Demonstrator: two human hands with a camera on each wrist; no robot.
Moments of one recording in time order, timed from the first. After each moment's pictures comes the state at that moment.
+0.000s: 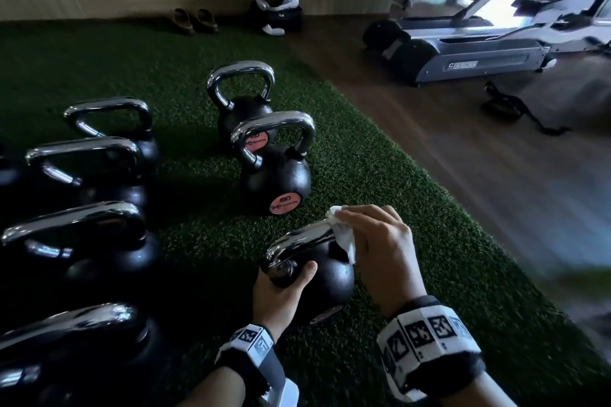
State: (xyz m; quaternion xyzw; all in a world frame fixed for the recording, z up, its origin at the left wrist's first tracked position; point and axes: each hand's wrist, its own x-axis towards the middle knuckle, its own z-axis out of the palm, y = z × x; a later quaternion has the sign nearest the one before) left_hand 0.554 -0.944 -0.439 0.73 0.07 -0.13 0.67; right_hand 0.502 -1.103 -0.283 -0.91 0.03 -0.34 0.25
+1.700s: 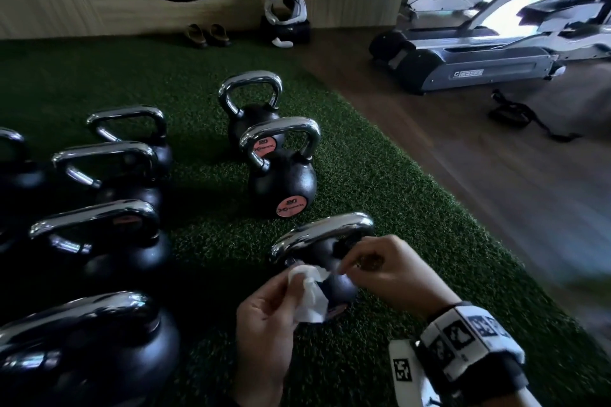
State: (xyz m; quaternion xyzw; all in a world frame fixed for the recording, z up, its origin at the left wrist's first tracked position) left_hand 0.474 -0.922 -0.297 0.58 0.06 -0.10 0.81; right_hand 0.472 -1.121 -0.262 -0.91 0.03 0.03 0.42
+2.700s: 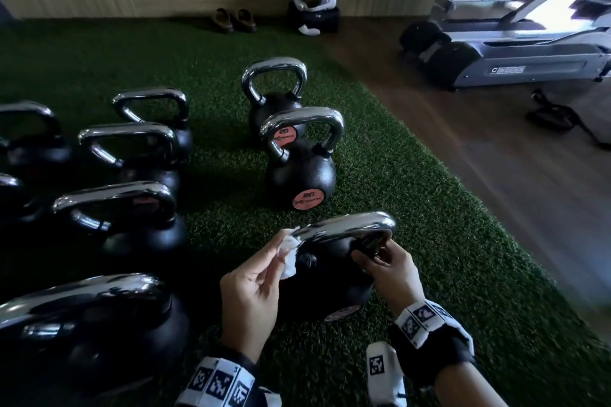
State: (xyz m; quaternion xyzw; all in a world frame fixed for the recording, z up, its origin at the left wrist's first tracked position) left_hand 0.529 -0.887 -0.362 0.74 -0.16 0.15 0.63; right_hand 0.510 -1.131 -0.379 -0.78 0.26 -0.05 0.57
